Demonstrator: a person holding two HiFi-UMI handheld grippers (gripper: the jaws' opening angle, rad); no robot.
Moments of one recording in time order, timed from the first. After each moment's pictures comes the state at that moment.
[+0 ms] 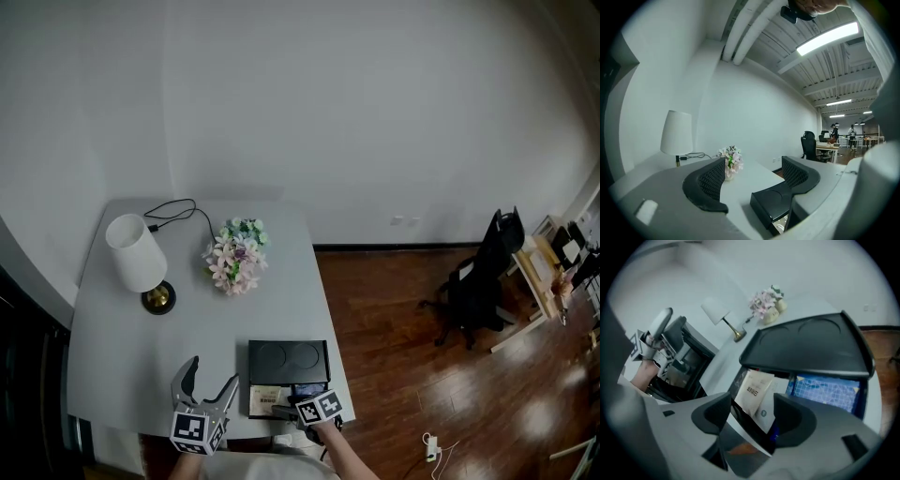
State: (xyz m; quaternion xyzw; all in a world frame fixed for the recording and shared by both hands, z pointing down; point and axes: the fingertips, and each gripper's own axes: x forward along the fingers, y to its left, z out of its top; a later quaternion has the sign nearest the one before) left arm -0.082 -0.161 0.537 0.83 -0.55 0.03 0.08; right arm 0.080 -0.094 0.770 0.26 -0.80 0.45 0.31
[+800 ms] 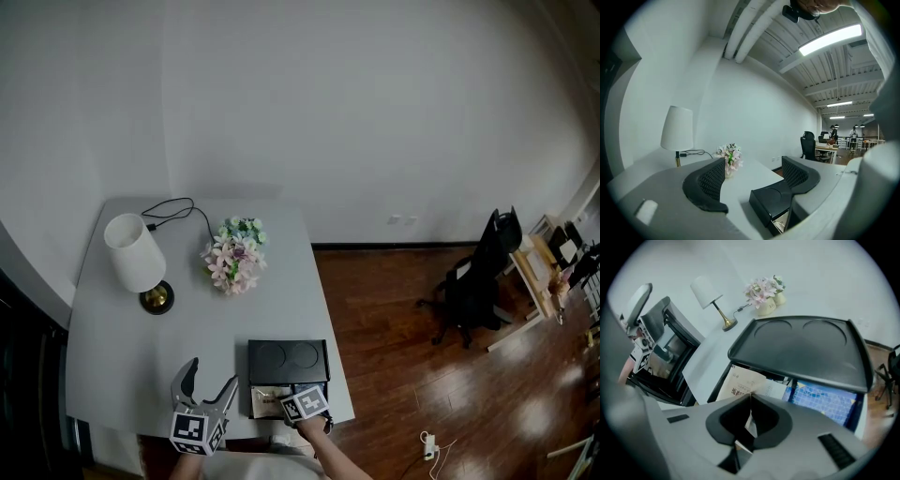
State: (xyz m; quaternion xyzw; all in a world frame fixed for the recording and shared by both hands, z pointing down) left arm -0.085 -0.160 0.546 0.83 -0.55 0.03 0.09; right arm 0.082 -0.106 0.786 0.32 -0.75 0.41 0.41
